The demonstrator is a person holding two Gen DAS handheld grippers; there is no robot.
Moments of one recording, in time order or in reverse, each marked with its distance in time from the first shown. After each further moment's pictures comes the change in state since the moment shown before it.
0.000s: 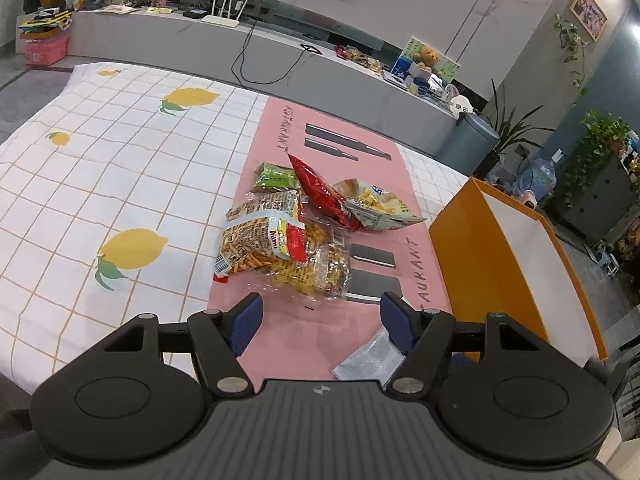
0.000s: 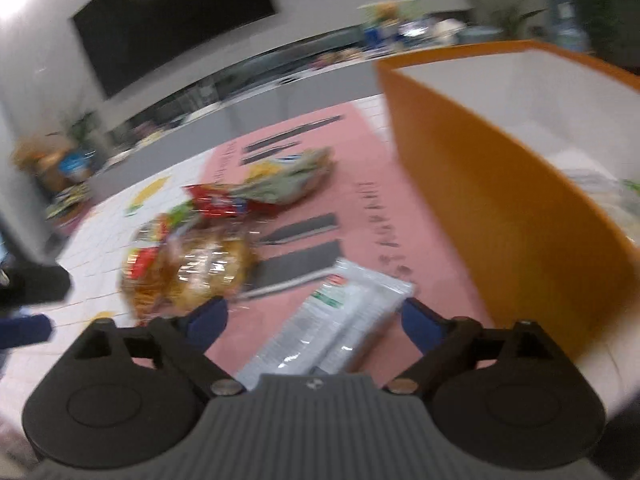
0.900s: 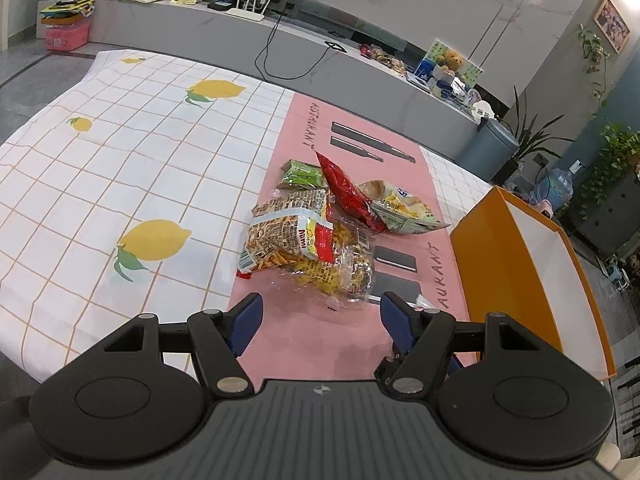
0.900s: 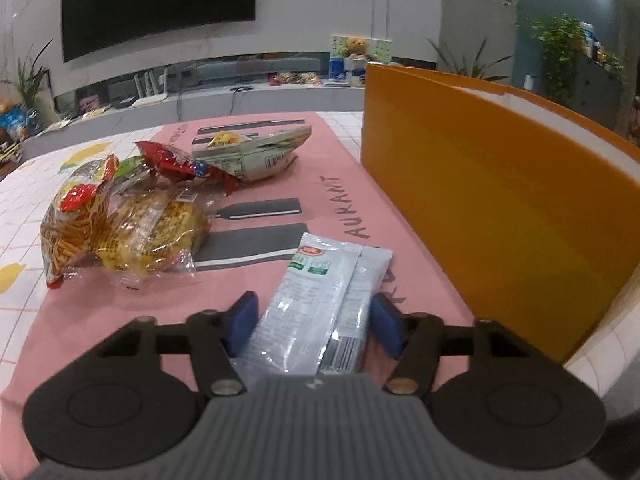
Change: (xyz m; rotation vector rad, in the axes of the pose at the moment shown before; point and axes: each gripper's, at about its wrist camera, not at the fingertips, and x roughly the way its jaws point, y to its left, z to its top) left arm 0.002 0.012 0.003 -0.051 0.011 0.047; right arm 0.032 0.026 -0.023 -0.201 -0.049 -0.169
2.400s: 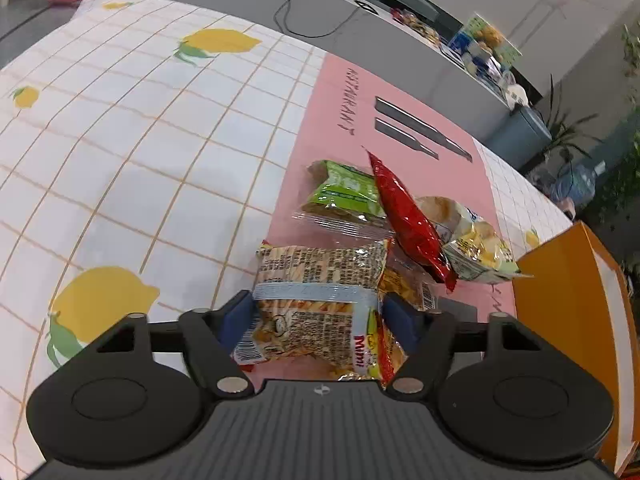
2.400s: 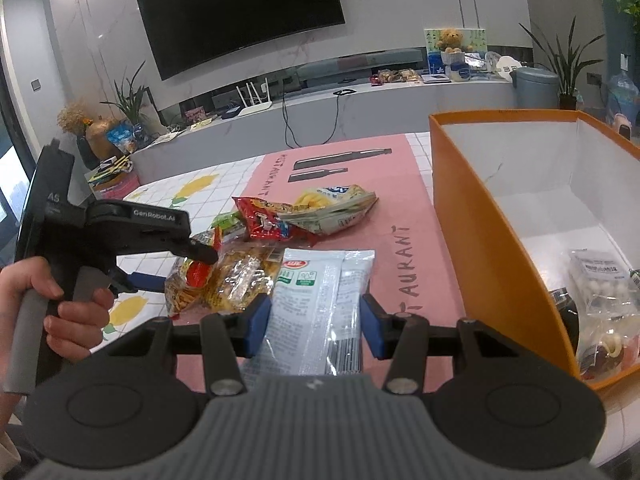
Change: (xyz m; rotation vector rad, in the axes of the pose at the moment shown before) left arm 0.123 0.040 0.059 -0.094 0.133 0.010; right arm -0.047 -0.055 0.056 0.034 0.015 0.366
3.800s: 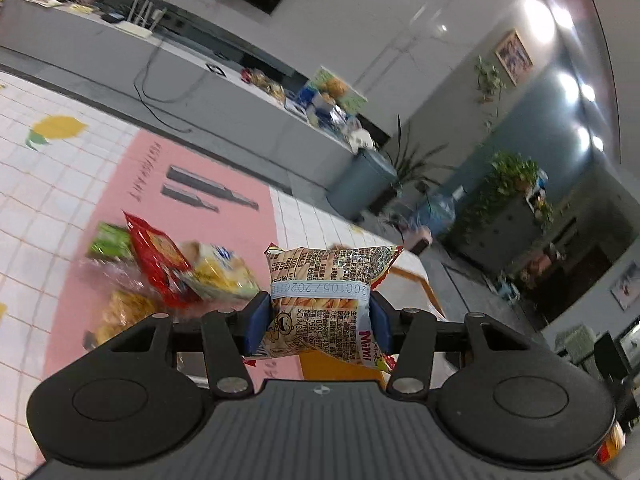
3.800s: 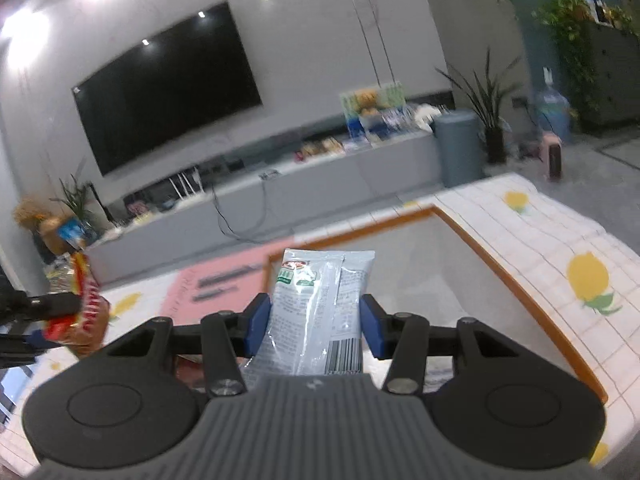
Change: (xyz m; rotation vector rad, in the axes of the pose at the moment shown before) left arm -0.080 -0.116 -0.023 0.134 -0.176 -0.400; right arm -0.064 -0.140 0.071 0.141 -0.182 -0.132
